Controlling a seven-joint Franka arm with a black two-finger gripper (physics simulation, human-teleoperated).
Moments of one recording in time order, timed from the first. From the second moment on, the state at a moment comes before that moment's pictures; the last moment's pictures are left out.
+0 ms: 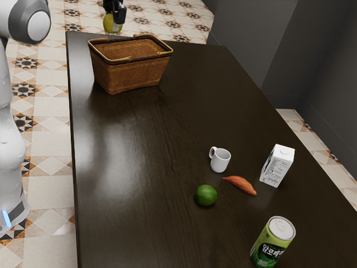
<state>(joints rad) 0.33 -0.04 0.49 -1.55 0.09 1.51 0.56</state>
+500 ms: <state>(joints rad) -0.10 0.02 0.56 -1.55 0.09 1.57 0.57</state>
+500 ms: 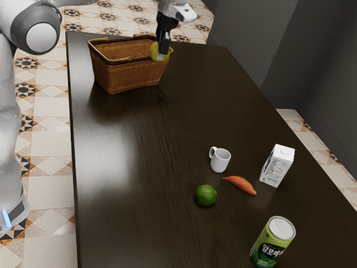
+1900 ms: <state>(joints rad) 0.20 0.05 0.59 -1.55 0.09 1.61 0.57</state>
